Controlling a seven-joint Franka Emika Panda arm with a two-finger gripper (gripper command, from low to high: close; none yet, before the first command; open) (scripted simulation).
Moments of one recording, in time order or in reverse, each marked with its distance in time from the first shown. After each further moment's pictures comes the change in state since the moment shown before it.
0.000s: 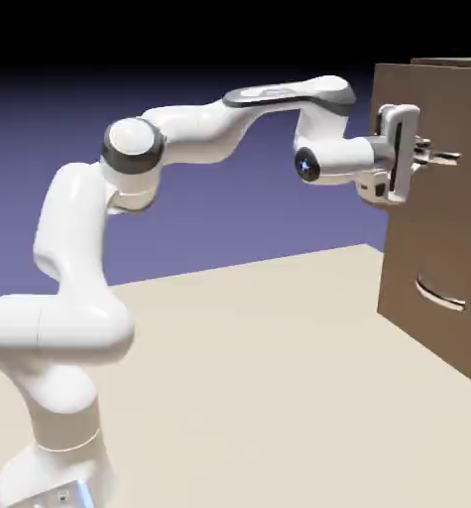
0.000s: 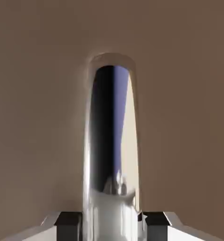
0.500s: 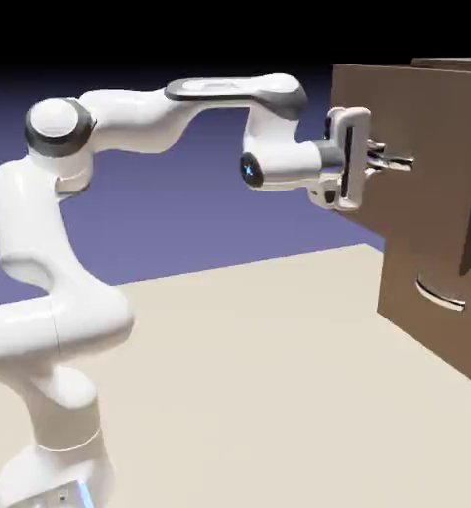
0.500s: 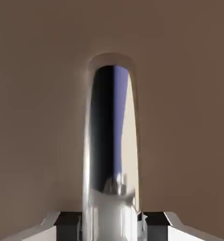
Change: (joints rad) arm 0.543 0.021 -0.404 -0.471 0.051 -0.086 -0.093
